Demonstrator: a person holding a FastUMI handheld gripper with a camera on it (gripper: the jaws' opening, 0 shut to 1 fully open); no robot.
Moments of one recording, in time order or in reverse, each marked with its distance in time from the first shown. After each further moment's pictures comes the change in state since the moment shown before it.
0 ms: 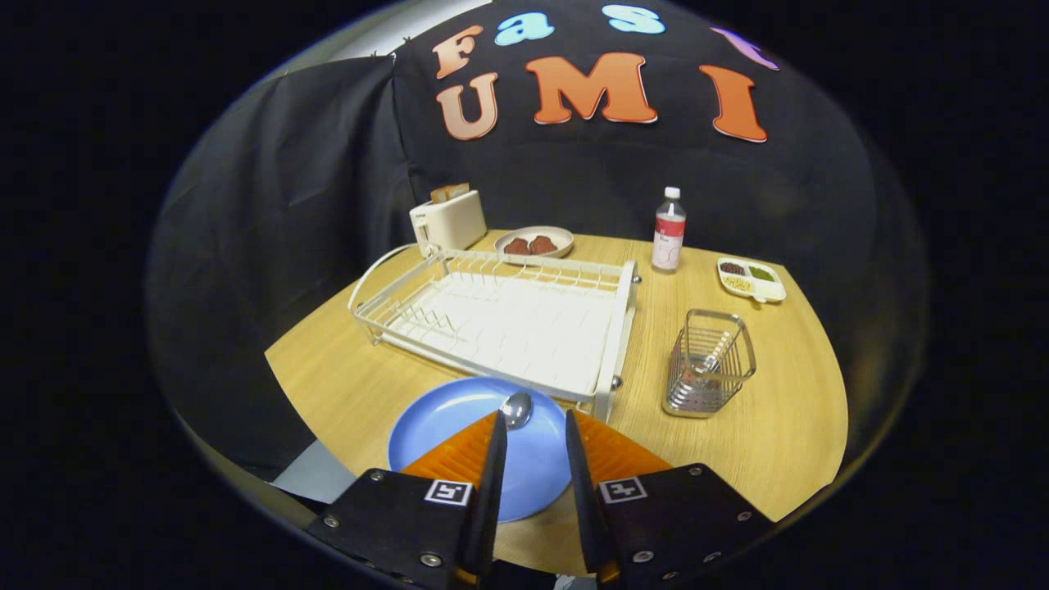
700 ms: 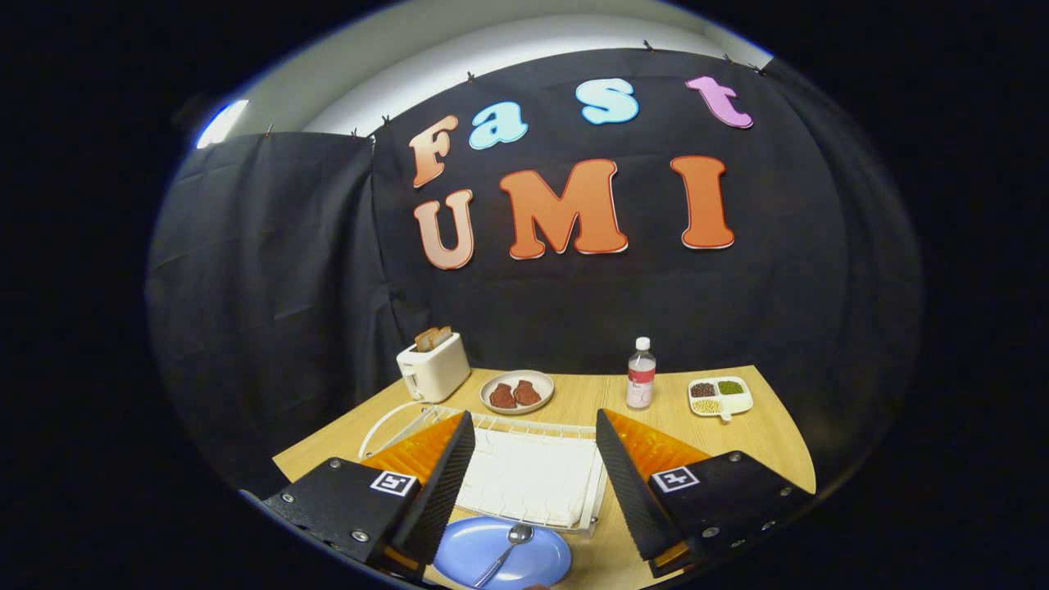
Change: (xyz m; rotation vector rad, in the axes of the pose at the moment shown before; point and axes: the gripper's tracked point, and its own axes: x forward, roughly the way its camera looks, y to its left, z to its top) arm -0.045 -0.007 0.183 0.077 -0.395 -0.087
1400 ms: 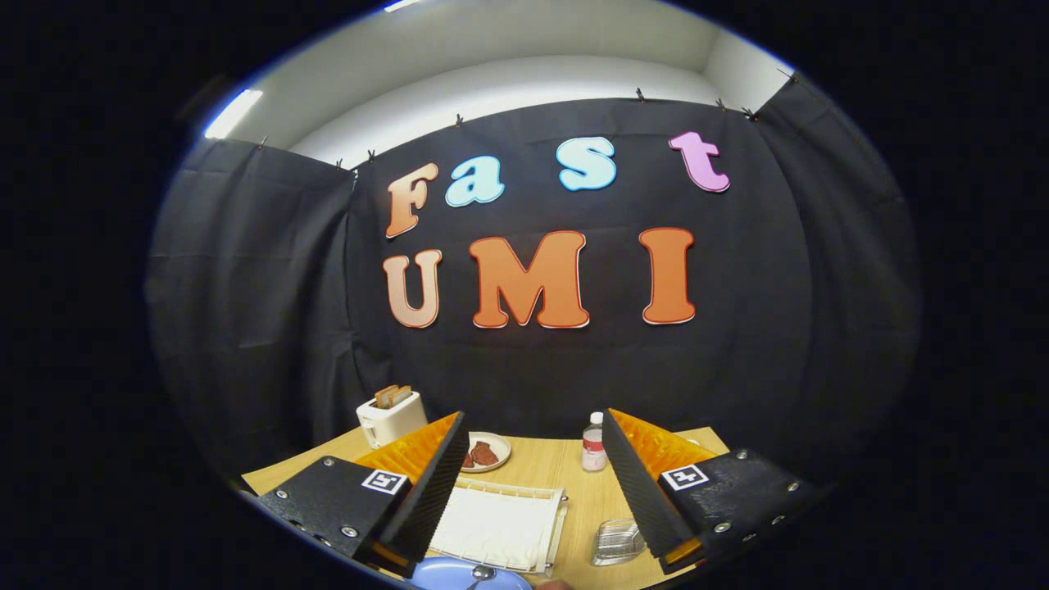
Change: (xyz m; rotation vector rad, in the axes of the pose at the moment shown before) arm -0.003 -0.036 0.082 -0.070 -0.193 -0.145
